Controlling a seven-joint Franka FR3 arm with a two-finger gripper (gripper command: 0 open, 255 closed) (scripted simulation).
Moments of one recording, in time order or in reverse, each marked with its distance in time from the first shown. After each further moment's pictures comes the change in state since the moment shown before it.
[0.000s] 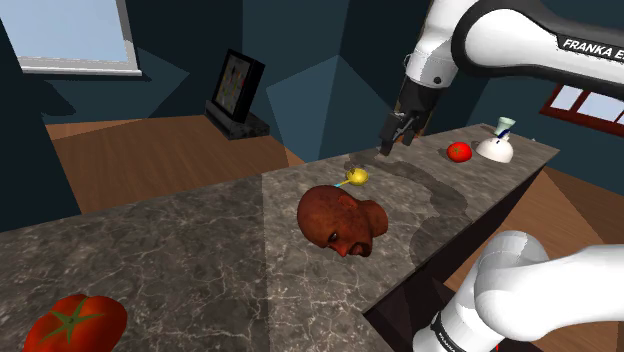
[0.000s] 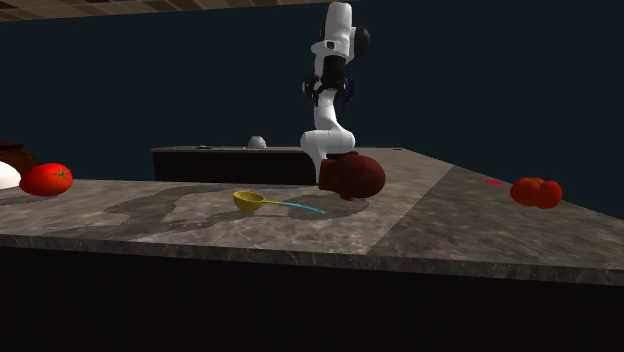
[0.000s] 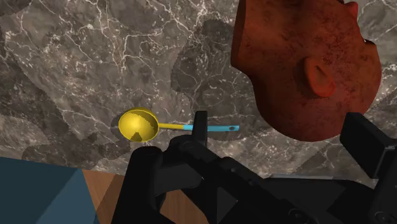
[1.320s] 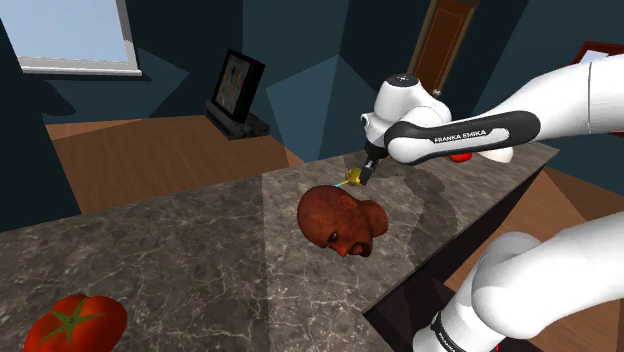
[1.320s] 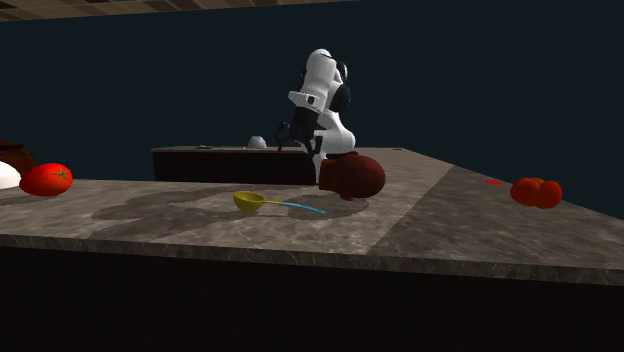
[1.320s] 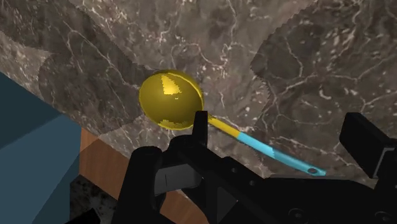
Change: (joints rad) arm -0.060 0.319 -0.180 -0.261 -0.387 0.659 -0.294
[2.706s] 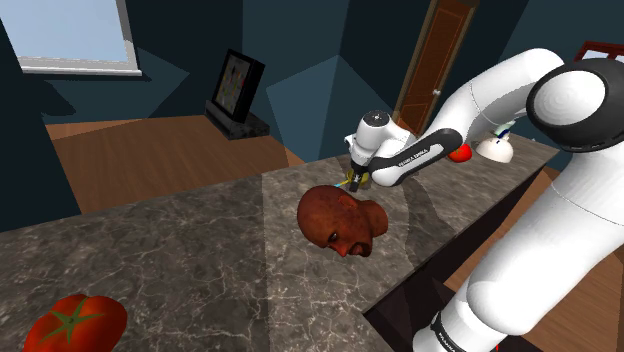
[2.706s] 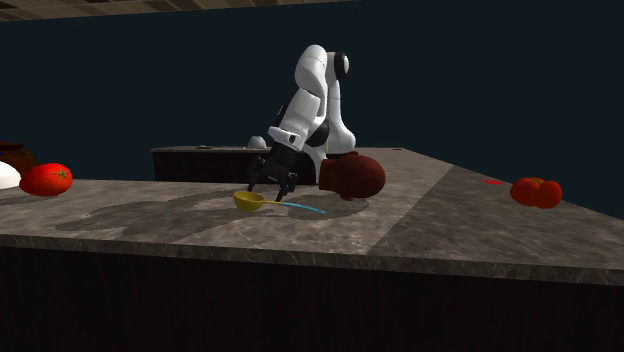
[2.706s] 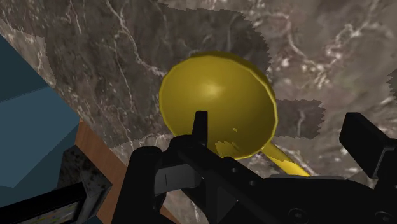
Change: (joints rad) arm -0.090 0.443 -0.087 0.111 -0.268 0.418 -0.006
